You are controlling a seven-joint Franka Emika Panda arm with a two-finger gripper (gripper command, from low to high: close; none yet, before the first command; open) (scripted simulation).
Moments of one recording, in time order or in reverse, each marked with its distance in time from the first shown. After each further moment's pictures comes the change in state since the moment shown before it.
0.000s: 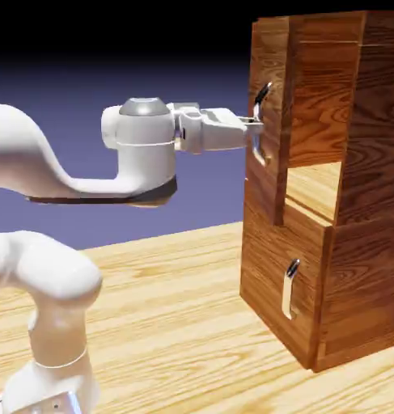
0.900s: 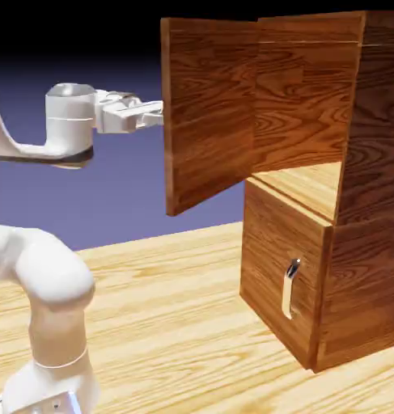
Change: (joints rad) arm -0.199 0.213 0.978 0.184 0.883 -0.974 0.049
